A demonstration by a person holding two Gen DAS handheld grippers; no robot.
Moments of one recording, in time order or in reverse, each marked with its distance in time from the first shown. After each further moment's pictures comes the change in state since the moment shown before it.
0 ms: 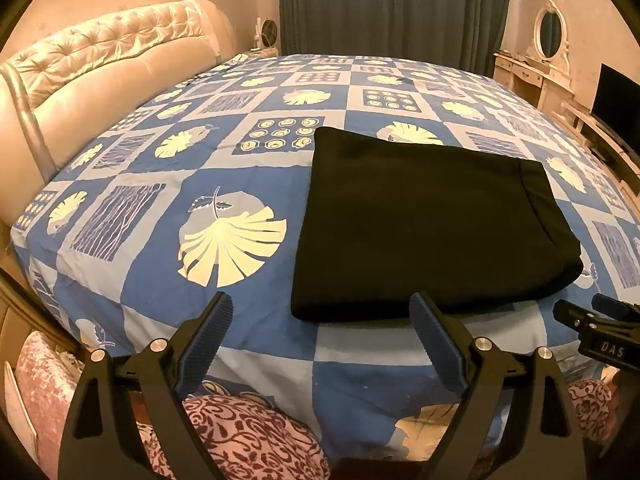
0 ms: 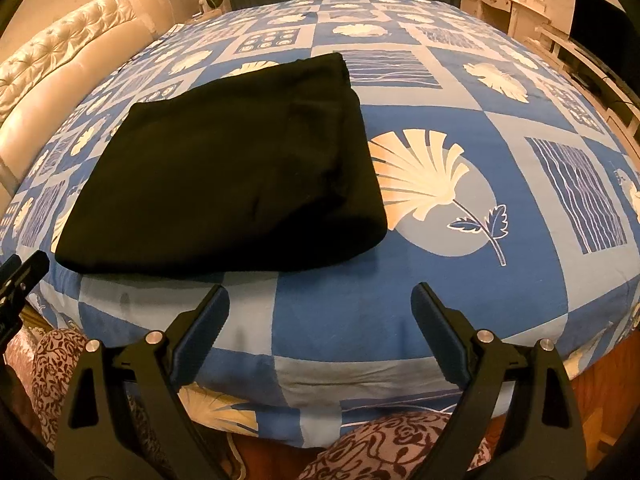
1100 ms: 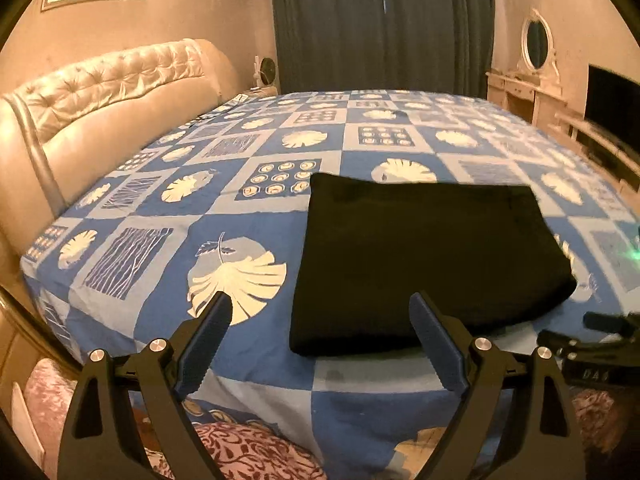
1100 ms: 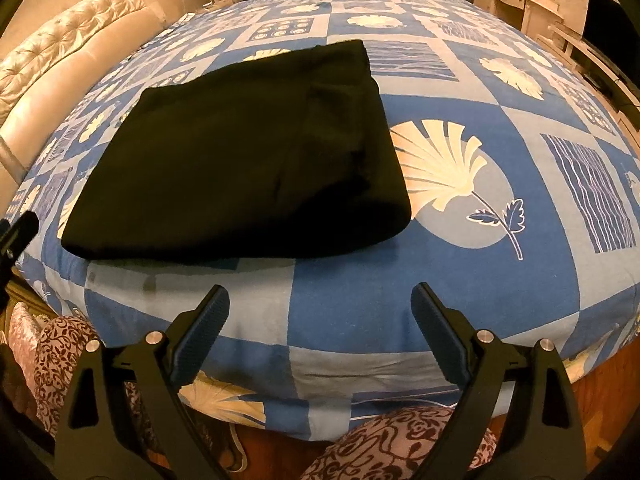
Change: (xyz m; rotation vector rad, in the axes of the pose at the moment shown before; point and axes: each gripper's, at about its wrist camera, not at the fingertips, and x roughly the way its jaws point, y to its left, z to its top) left arm -0.022 -0.010 0.012 0.033 -0.150 0.031; right arm 0.002 0.009 -0.004 -0.024 0.027 0.031
